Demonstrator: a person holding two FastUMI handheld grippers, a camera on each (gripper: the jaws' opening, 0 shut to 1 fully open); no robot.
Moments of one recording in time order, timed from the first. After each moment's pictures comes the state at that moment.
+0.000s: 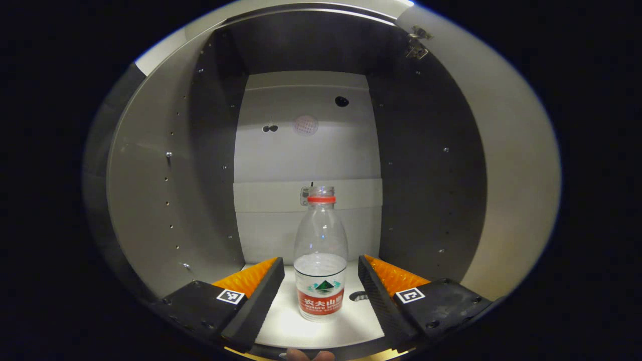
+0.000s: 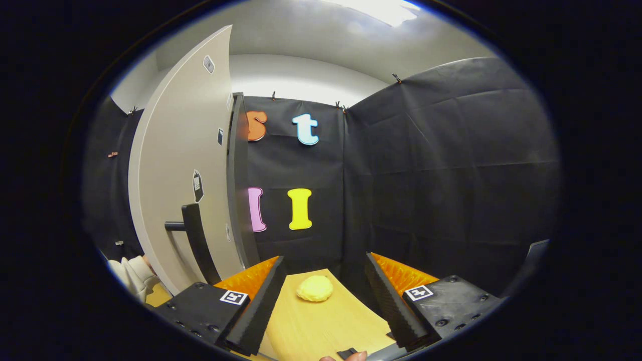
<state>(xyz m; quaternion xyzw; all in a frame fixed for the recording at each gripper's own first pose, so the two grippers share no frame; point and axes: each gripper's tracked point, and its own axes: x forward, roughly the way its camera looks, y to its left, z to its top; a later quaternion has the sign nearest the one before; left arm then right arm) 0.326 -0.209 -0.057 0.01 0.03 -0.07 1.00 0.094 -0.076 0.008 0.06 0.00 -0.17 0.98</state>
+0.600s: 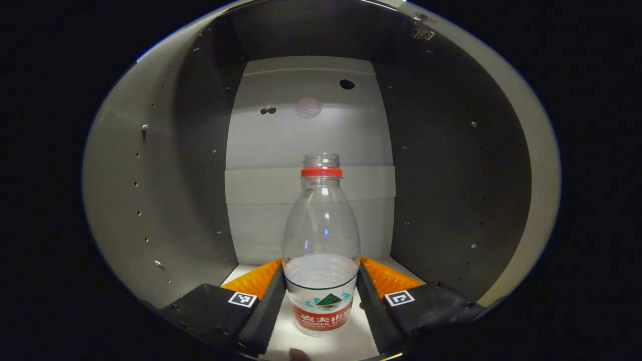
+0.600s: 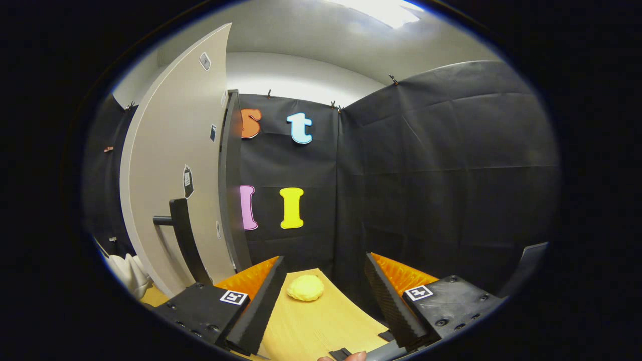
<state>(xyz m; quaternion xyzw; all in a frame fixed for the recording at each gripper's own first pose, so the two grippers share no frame) 0.361 -0.211 -0.079 0.02 0.04 -0.07 1.00 0.092 -0.085 0.007 0.05 0.01 -0.18 0.98</state>
